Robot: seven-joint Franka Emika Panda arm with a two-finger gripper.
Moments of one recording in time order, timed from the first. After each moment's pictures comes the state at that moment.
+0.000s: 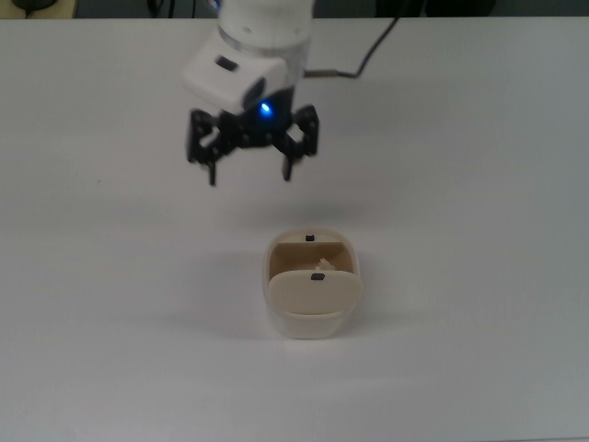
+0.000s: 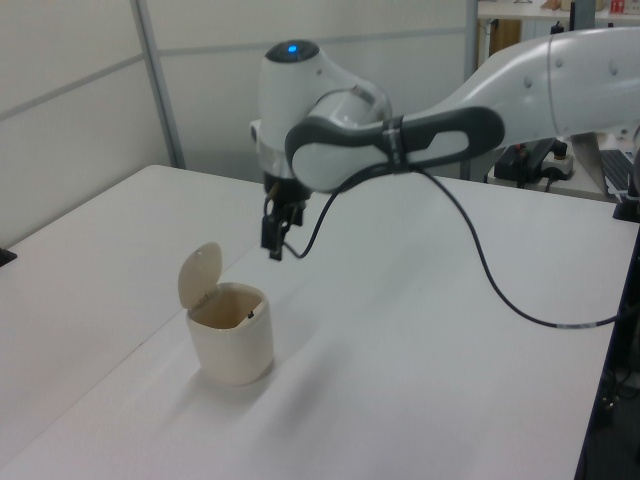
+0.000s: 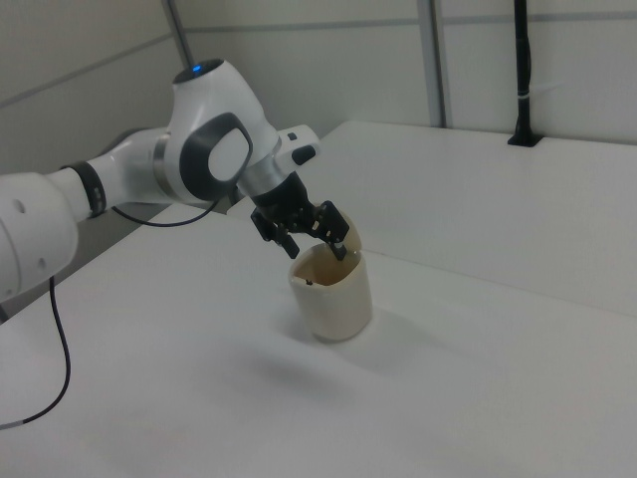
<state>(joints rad) 0.08 0.25 0.01 -1.52 -0.16 1.99 -0.03</state>
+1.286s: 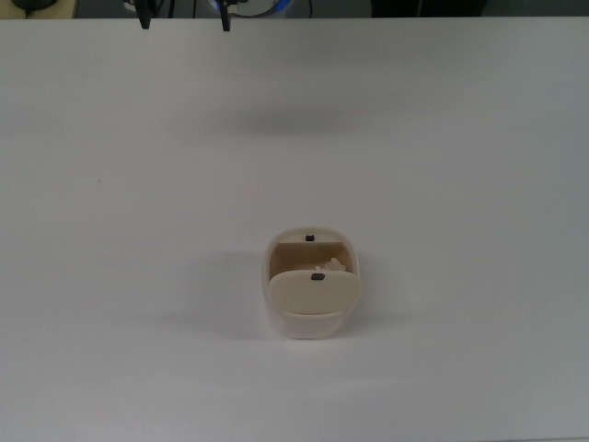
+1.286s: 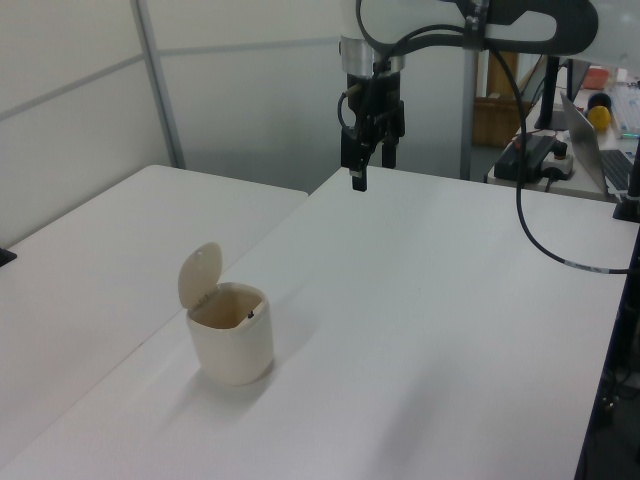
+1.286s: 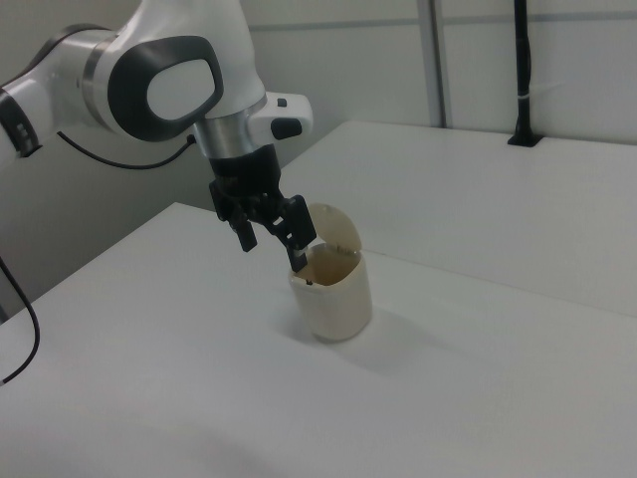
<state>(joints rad) 0.07 0.05 -0.15 -1.47 0.03 1.53 -0.03</state>
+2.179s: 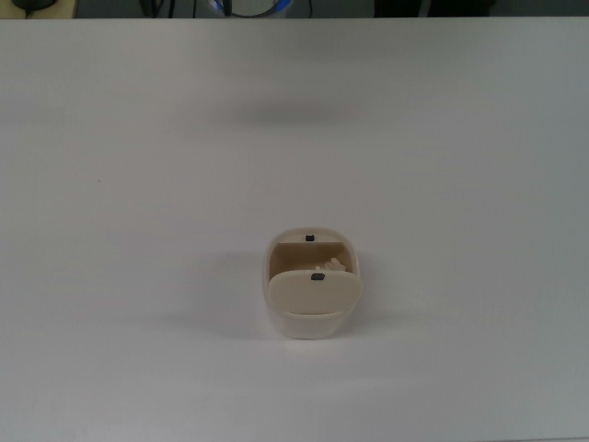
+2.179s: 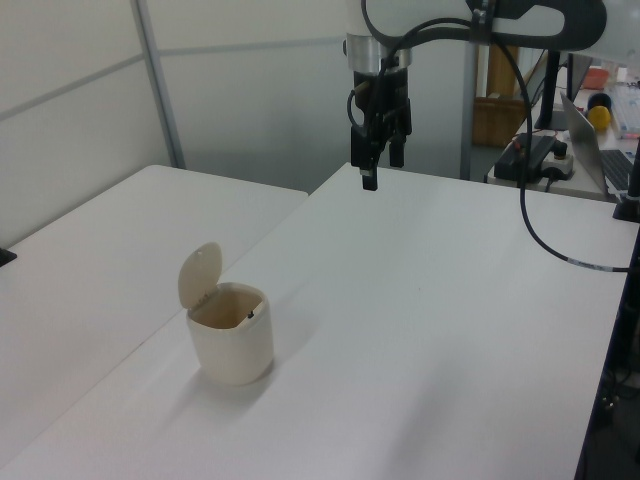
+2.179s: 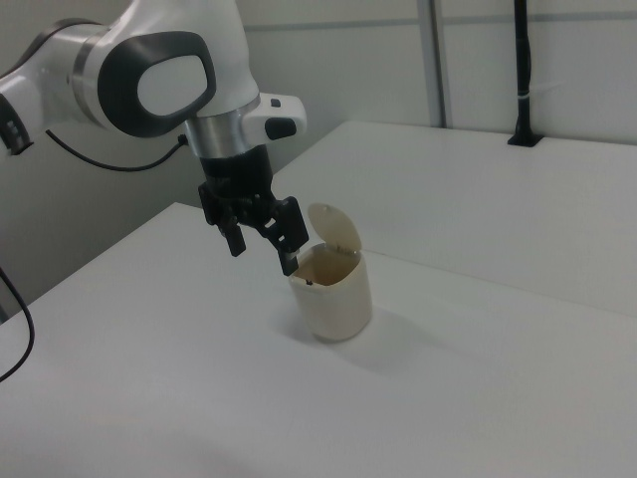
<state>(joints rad) 0.07 0.03 -0.15 -1.47 0.03 1.48 -0.07</state>
